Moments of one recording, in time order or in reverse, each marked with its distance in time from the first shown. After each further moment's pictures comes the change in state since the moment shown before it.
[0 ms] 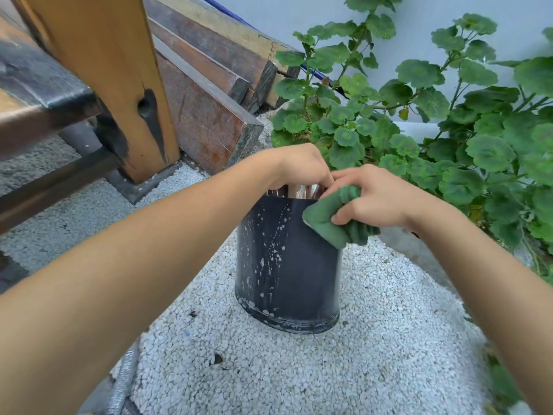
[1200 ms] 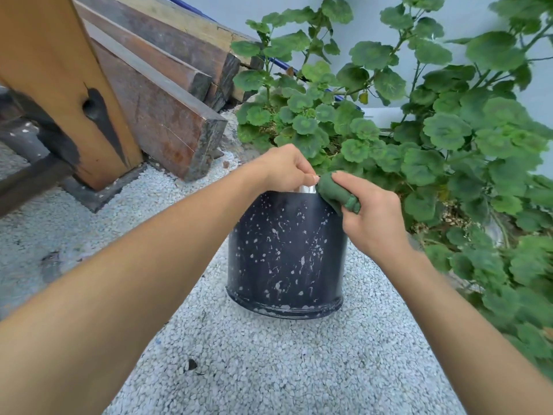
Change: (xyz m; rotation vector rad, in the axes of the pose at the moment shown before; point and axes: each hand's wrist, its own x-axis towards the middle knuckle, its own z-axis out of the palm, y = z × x) left_hand 0.040 0.007 0.045 0.183 0.068 0.042; right_hand -0.030 0.103 0.055 -0.091 0.816 -0.102
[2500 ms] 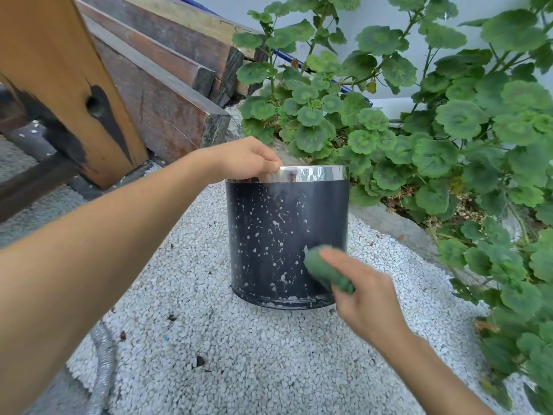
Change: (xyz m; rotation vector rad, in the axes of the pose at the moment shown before) left_hand -0.024 -0.049 -0.041 -0.018 -0.104 -0.008; right_hand -0.117 -0.017 0.014 0.159 -0.235 0.078
